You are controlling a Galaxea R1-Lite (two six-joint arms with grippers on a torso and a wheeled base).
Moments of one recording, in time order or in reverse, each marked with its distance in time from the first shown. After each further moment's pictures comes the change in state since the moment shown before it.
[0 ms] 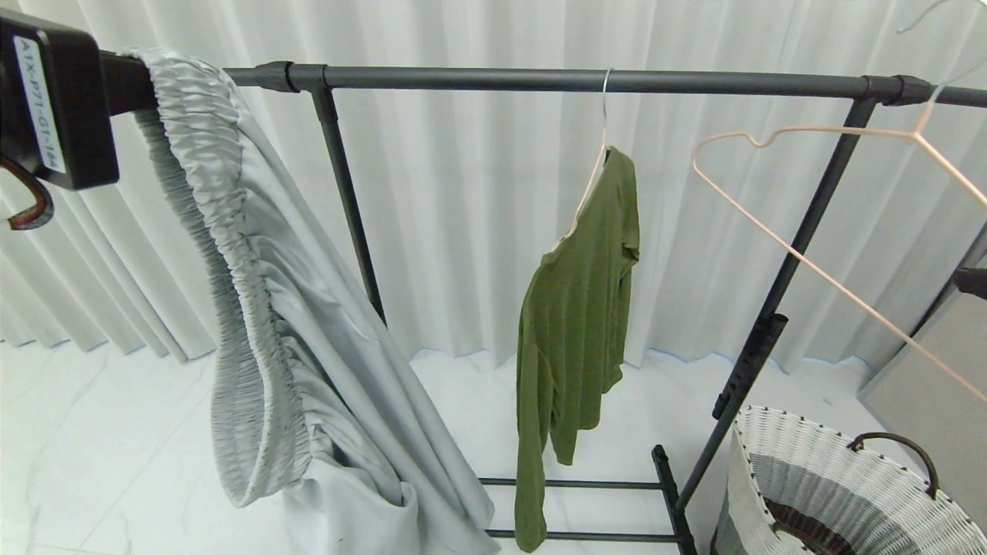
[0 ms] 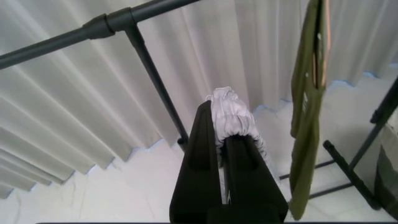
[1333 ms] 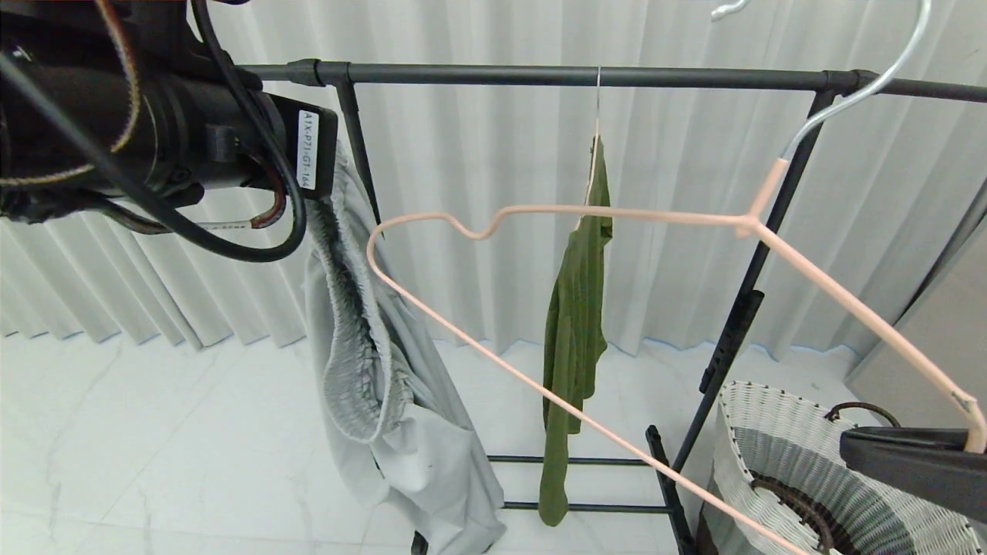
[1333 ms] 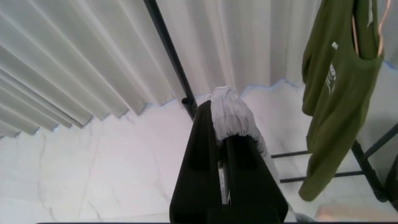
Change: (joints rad) left arm 0.066 0.278 -0.120 -0.001 0.125 -0.136; right arm 0.768 0.031 0.004 0.028 0.034 0.240
